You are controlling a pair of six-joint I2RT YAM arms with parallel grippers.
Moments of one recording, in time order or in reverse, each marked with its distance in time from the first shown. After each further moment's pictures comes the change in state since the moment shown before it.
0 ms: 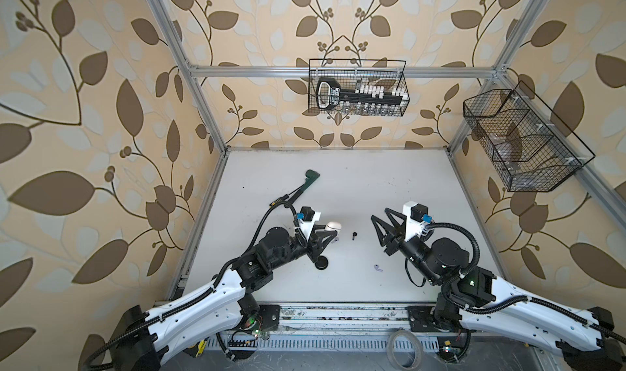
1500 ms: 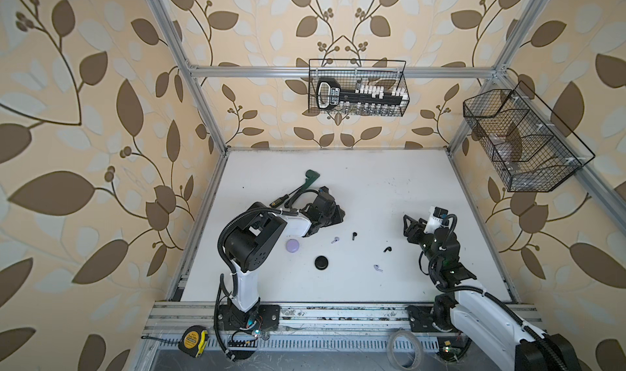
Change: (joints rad) left arm 0.186 1.043 0.463 0.066 -0.011 -0.461; right arm -0.866 0.171 -0.449 0.369 -0.500 0.151
